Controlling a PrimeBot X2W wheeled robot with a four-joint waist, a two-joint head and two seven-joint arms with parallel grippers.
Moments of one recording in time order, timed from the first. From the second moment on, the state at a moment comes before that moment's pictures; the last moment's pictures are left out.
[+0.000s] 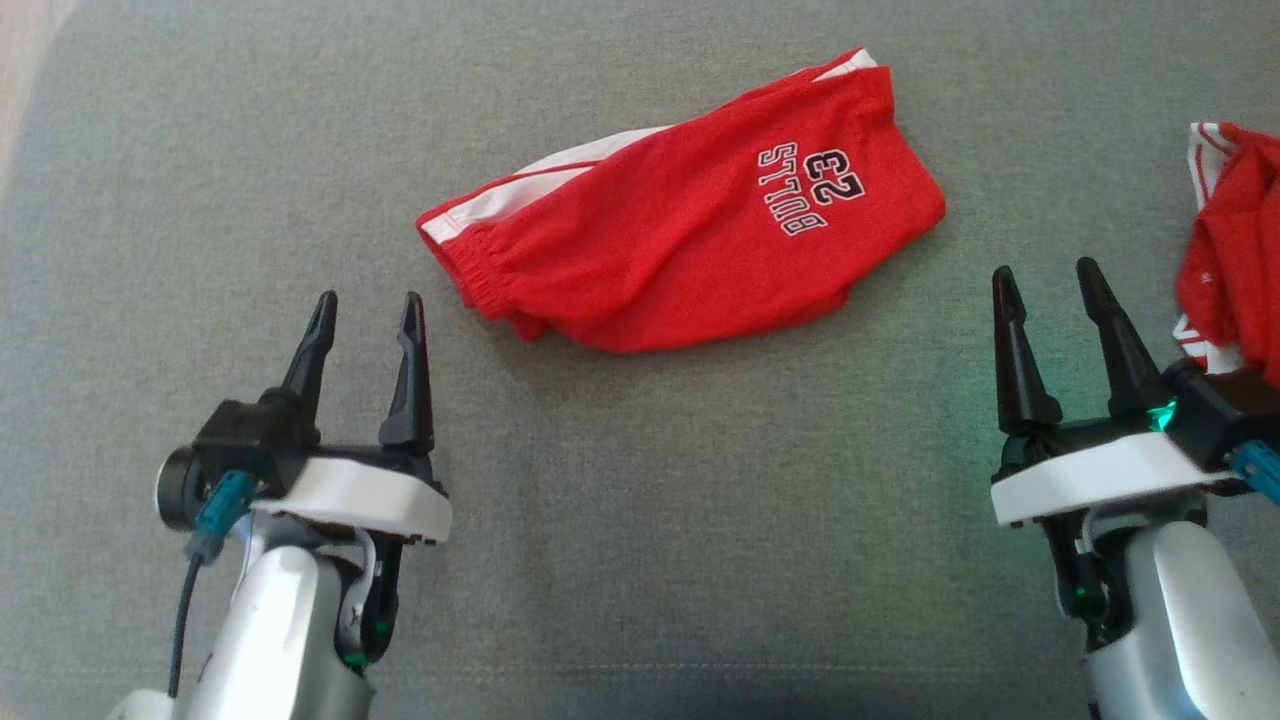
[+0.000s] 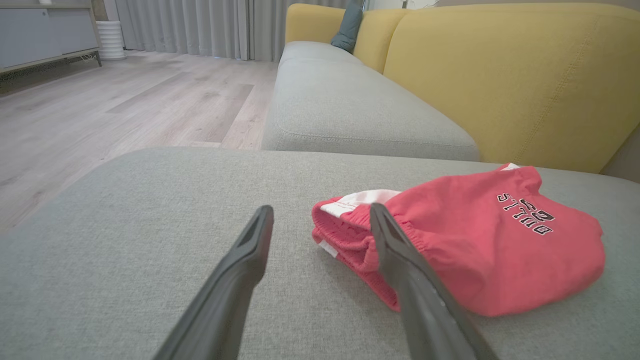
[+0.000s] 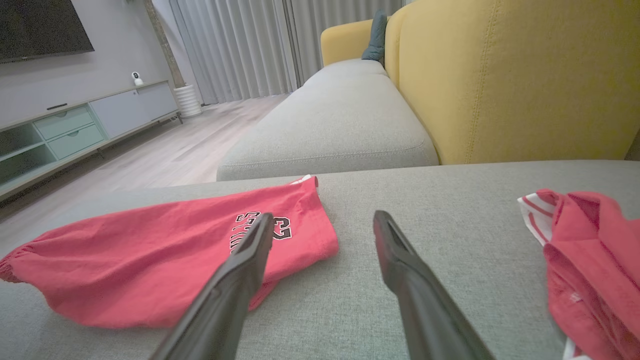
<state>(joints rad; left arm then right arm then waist) -0.20 0.06 -0.18 0.21 -0.19 0.02 -0.26 -0.17 -0.09 0.04 0.12 0.20 0.13 -0.11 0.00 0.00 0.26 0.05</state>
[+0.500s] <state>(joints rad) -0.31 0.05 -0.19 0.16 -0.16 -0.01 -0.26 -0.45 -0.18 0.07 0.37 0.22 0.13 0.00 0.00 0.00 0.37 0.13</state>
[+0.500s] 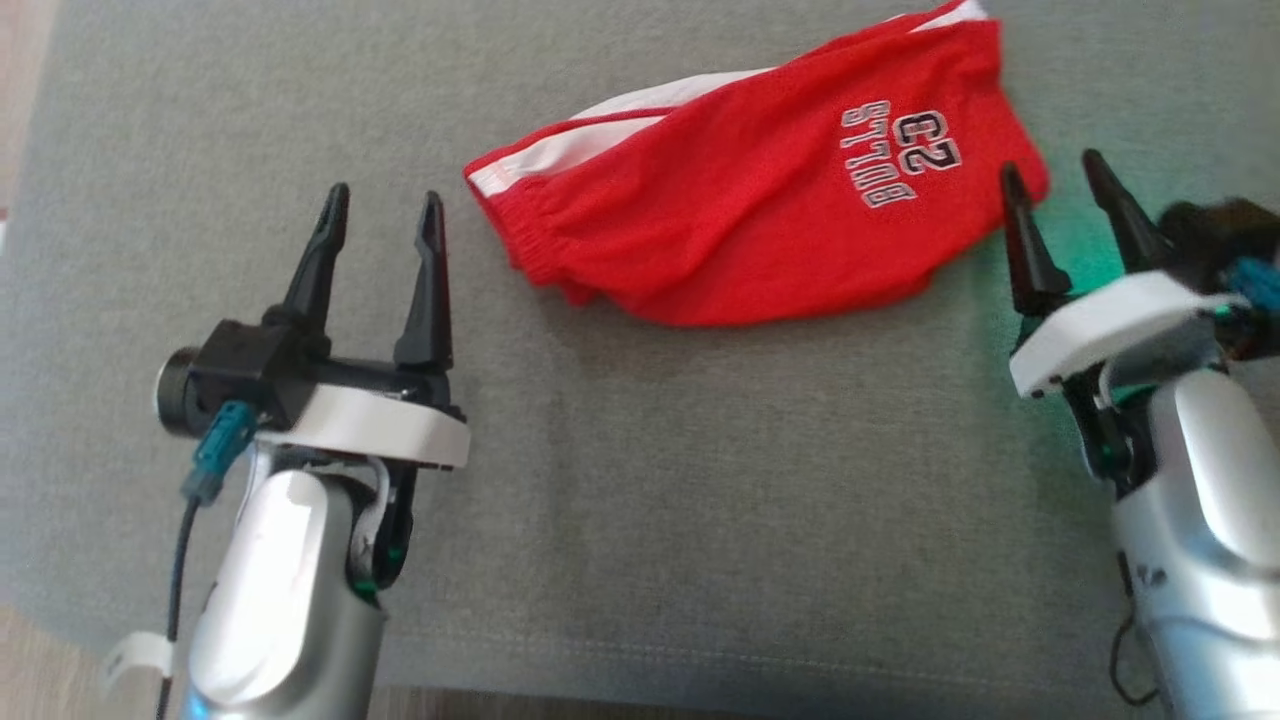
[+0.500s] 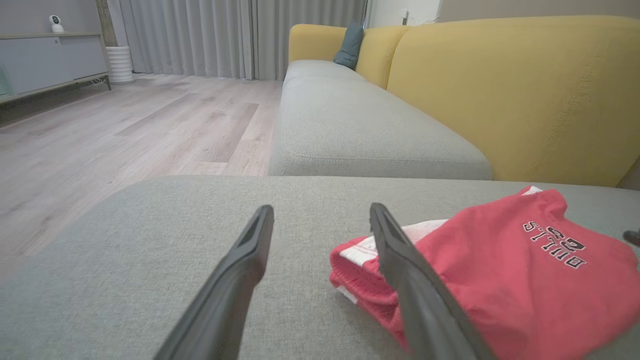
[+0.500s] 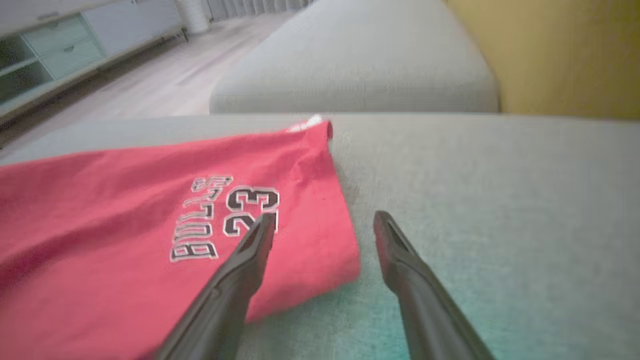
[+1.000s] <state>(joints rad) -0.33 0.04 -0.22 0.16 -0.17 0.00 -0.26 -0.65 -0.19 0.13 0.59 0.27 0.13 0.29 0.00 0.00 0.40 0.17</state>
